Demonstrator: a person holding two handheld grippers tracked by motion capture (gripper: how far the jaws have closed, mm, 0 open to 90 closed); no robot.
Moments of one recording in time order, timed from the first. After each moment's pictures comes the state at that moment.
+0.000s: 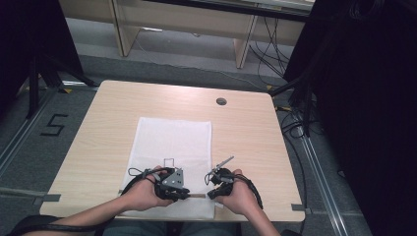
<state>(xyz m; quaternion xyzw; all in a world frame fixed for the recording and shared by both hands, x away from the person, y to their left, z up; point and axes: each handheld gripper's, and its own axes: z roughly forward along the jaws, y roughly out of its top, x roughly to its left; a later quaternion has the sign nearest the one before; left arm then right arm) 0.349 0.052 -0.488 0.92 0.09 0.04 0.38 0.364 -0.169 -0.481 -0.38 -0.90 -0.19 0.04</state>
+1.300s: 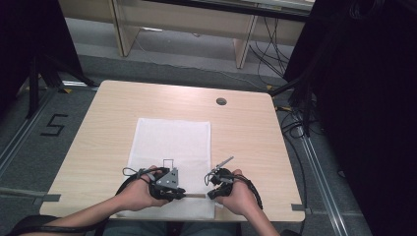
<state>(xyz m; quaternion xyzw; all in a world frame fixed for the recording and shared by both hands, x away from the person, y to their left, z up) 0.348 0.067 -0.486 0.92 0.09 0.04 0.38 0.364 -0.169 -0.482 -0.37 -0.91 -0.19 0.02</state>
